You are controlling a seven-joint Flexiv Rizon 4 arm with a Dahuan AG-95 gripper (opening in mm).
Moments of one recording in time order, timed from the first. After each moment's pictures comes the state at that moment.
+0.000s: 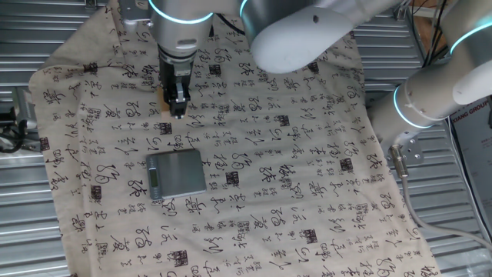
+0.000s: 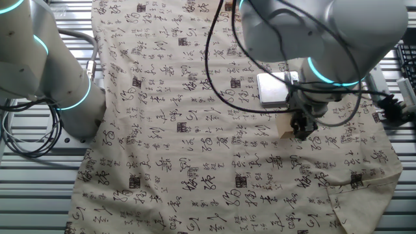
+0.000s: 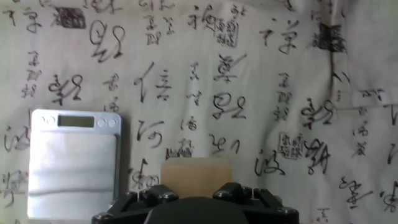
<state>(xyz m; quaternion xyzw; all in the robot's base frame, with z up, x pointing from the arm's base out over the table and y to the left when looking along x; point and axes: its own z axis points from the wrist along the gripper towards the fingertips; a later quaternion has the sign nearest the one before) 0.587 -0.059 0.085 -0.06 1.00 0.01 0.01</state>
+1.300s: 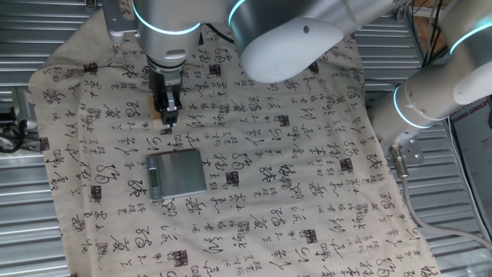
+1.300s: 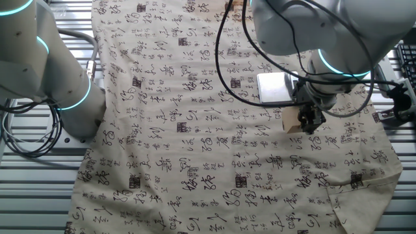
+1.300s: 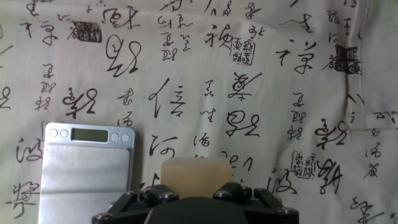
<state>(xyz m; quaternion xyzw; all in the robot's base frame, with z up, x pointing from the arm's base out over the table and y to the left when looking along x) 0.597 -0.046 0.086 -0.08 1.00 0.01 0.01</state>
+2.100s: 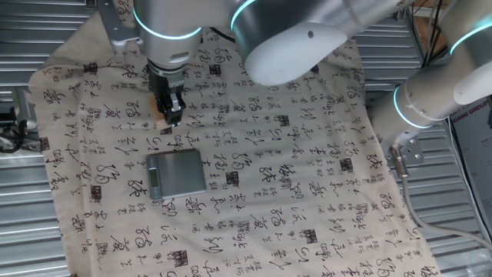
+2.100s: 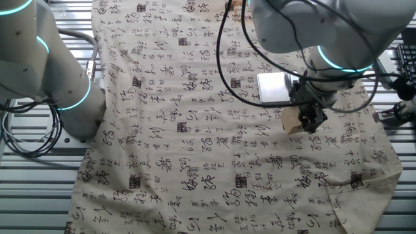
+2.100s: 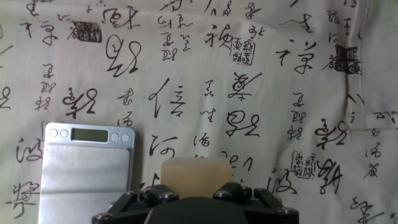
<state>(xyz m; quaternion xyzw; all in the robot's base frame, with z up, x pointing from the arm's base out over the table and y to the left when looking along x) 0.596 -0.046 0.088 -0.16 0.99 0.00 0.00</state>
